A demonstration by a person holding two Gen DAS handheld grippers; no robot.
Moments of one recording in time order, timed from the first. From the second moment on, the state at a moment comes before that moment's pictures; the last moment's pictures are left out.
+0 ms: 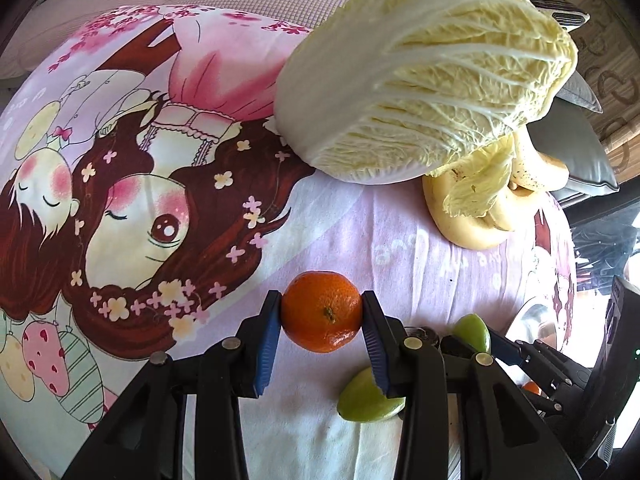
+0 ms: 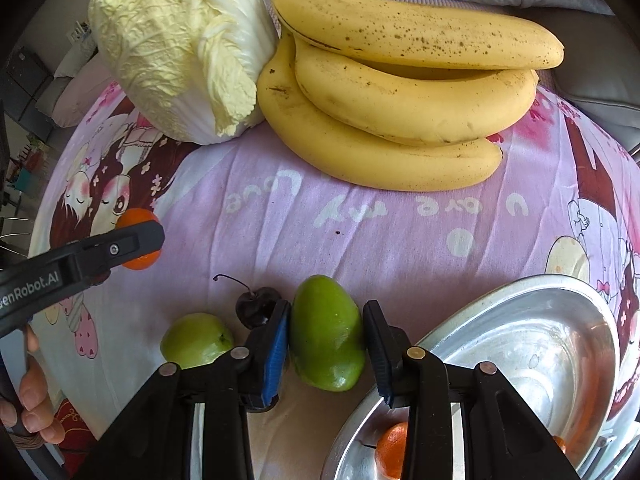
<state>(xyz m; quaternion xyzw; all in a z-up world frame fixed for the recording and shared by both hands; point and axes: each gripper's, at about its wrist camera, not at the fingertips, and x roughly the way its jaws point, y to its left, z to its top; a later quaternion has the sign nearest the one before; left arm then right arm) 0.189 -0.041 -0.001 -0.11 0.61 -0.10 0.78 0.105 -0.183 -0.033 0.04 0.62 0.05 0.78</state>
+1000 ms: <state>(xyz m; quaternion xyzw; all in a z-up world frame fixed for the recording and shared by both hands) 0.074 -0.049 0.052 -0.11 0.61 -0.09 0.78 0.017 -0.188 0.036 0.10 0.59 0.05 0.80</state>
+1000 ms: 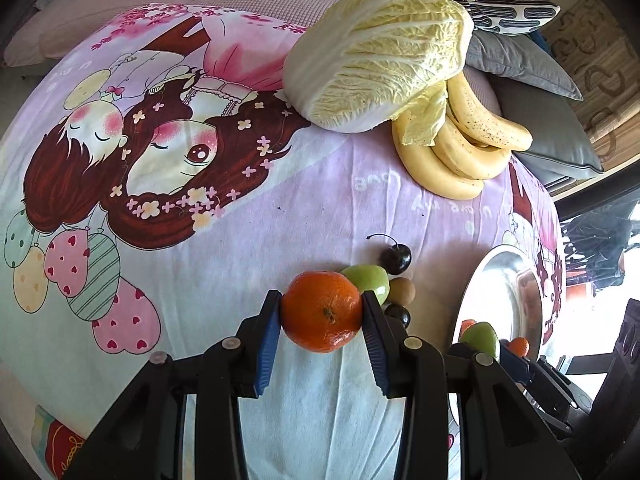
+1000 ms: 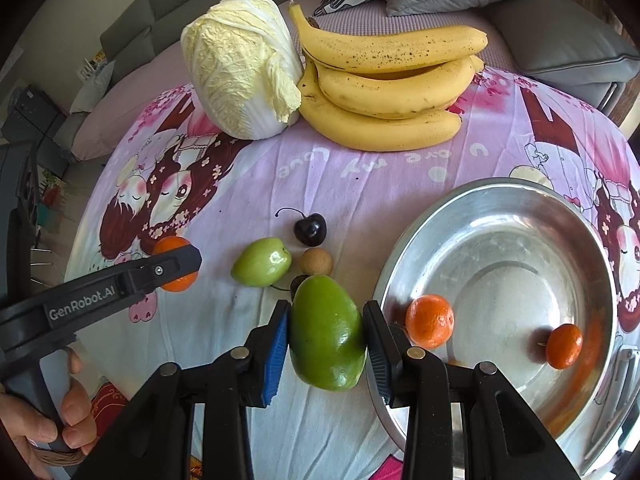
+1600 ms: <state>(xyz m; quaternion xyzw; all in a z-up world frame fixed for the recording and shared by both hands) 0.045 -0.071 0.067 -0.10 0.61 -0.09 0.78 -0.020 -0.186 0.039 0.10 0.58 0.06 0.80</state>
